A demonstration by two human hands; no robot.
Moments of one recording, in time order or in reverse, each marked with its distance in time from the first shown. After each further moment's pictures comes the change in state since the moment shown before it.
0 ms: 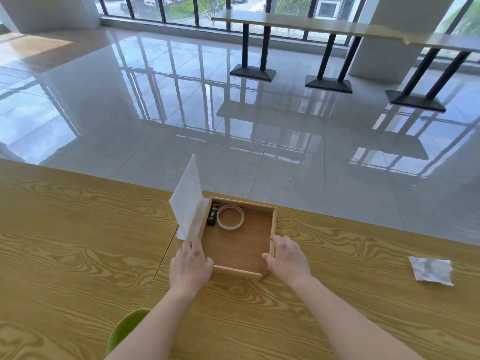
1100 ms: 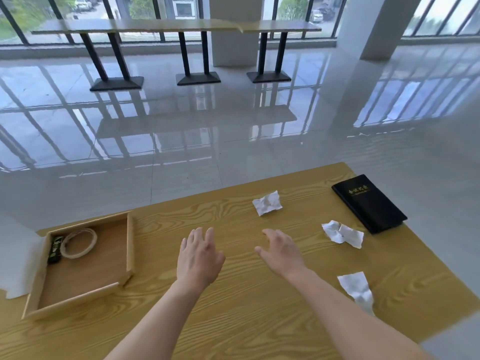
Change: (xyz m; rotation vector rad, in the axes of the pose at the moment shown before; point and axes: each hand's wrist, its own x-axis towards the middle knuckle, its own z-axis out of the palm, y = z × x) left_hand -0.145 0.308 0.080 0.086 -0.097 0.680; right_hand -0.183 0.267 -0.124 0.114 0.220 0.381
